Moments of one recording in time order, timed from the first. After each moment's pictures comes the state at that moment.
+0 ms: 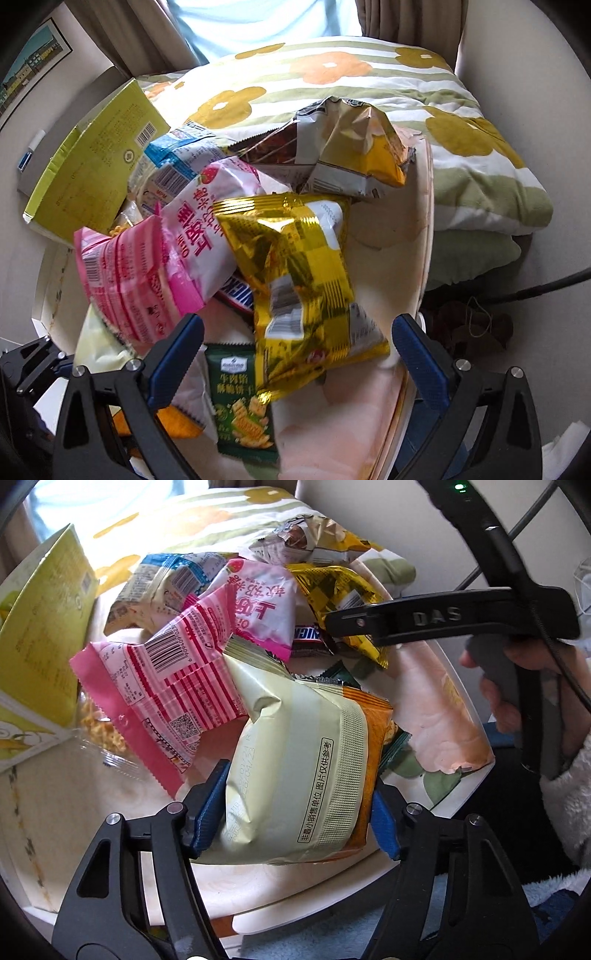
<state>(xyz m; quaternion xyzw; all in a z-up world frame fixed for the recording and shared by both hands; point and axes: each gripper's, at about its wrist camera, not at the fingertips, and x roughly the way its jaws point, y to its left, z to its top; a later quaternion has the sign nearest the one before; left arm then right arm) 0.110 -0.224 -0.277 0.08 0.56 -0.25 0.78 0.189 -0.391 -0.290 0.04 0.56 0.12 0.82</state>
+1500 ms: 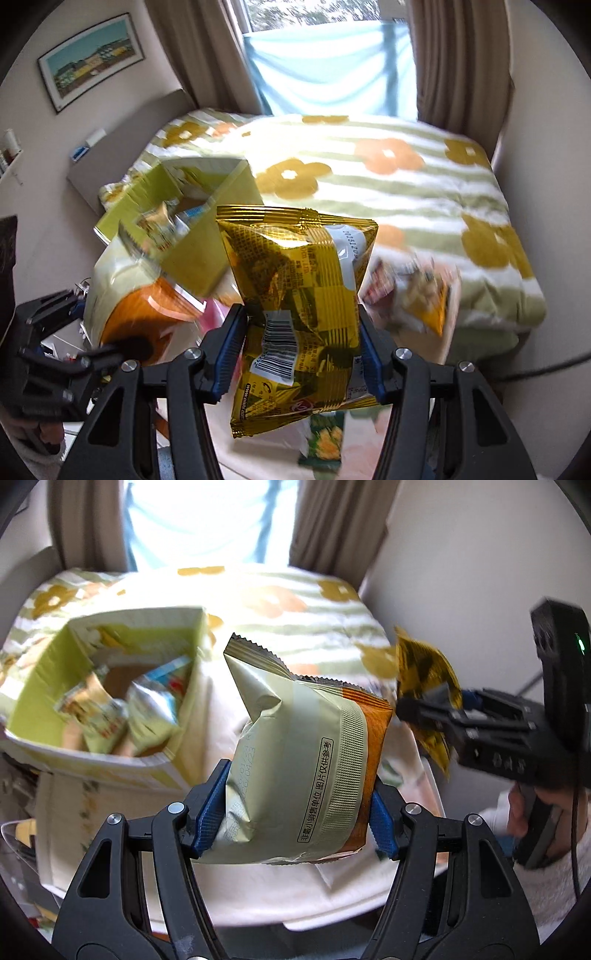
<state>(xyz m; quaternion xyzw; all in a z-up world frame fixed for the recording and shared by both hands) 0.145 -0.112 -0.127 -0.04 0.45 -0.15 0.88 0.174 -0.311 -0.133 -0.01 0.43 0.20 0.88</state>
